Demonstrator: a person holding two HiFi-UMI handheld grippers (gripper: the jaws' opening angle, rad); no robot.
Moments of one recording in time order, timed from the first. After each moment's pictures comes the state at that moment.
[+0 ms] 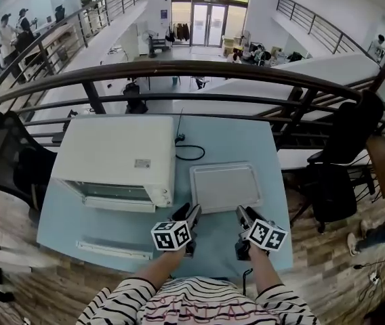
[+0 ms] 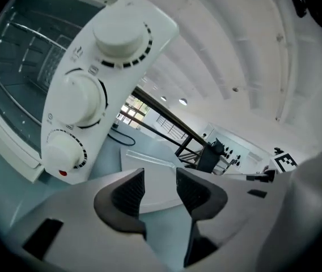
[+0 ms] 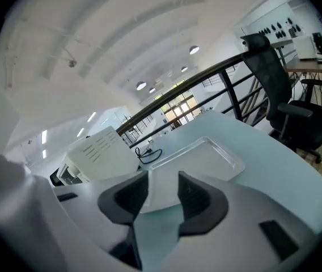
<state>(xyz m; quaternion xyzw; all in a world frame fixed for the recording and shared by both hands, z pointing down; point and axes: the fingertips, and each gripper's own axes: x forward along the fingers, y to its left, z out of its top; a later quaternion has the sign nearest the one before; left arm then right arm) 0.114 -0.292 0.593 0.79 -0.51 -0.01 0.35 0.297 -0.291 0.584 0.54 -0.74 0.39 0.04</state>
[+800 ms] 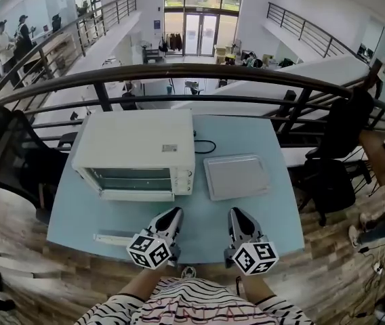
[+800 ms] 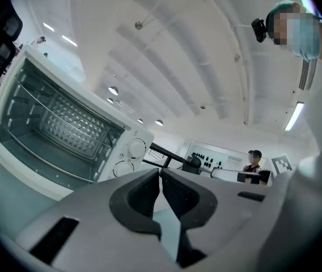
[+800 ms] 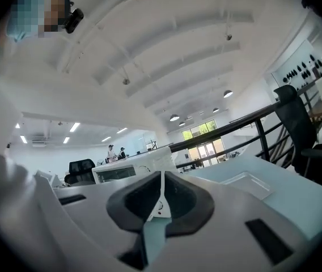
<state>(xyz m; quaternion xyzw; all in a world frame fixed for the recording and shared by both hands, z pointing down) 0.004 -0.166 0.497 0.86 -0.46 -0.09 0.22 0.166 -0.161 0.467 0.52 -0.83 0.16 -0.05</state>
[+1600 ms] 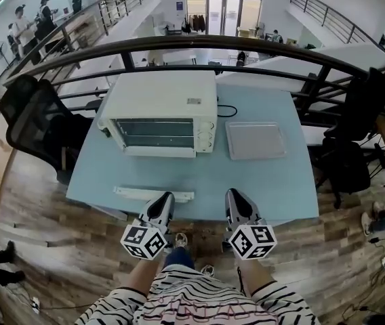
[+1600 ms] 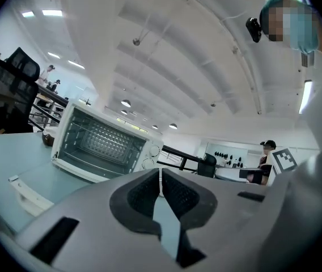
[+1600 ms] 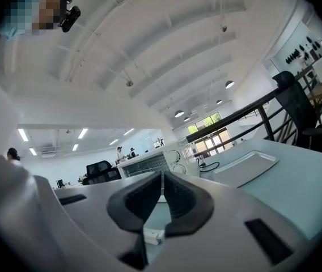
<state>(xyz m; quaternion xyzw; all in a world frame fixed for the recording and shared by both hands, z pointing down) -0.065 -0.030 0.489 0.81 -0.55 -0.07 0.17 0.113 -0.058 0.471 0.48 -0.85 0.20 -0.07</state>
